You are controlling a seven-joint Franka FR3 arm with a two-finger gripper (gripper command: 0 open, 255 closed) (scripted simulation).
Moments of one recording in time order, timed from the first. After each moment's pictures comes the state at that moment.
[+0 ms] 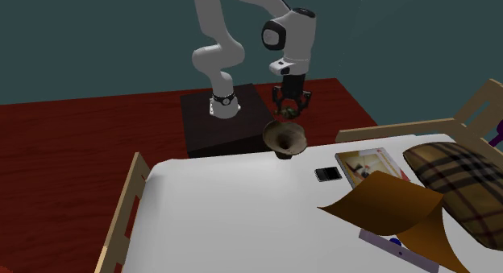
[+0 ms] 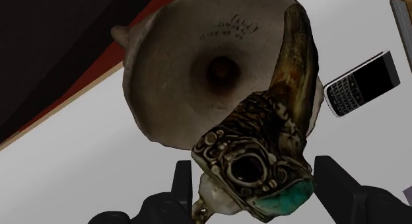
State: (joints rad) arm 0.13 -0.38 0.35 -2.53 0.01 2.26 1.17
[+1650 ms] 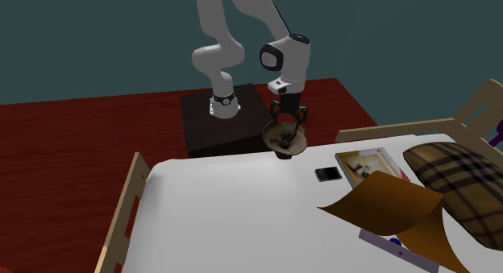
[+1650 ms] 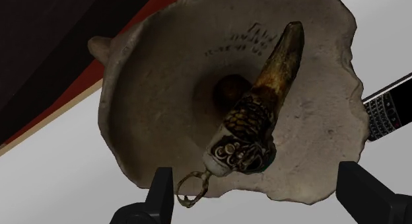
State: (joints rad) arm 0.10 -0.26 0.39 -2.63 -0.04 2.48 1.23
